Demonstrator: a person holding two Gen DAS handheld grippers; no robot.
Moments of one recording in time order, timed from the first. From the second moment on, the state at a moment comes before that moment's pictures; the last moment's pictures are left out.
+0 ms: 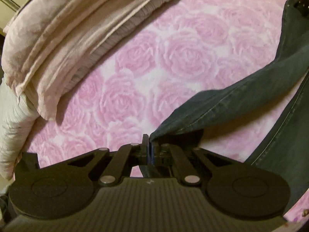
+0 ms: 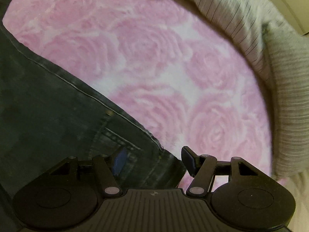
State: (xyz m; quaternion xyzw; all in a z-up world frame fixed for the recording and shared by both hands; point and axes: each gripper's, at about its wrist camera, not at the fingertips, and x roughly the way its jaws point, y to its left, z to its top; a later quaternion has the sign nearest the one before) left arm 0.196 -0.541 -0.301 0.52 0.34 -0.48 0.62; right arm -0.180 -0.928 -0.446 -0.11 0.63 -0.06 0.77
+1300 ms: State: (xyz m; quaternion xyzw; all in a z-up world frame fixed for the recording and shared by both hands) left arm 0.268 -0.543 -0.304 0.47 0.36 -0.42 0.69; right arm -0.180 -0.862 -0.369 0.02 0.49 -0.24 0.83
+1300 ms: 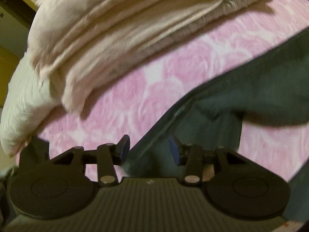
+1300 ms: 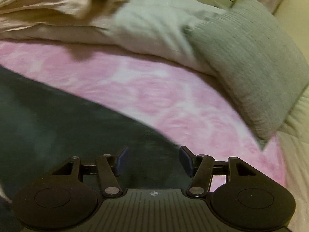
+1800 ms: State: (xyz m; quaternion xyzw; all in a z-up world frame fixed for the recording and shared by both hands) left arm 0.295 -0.434 -0.414 0.24 0.45 -0.50 0.70; right arm -0.054 -0.583 -0.408 -0.01 0.49 -0.10 0.86
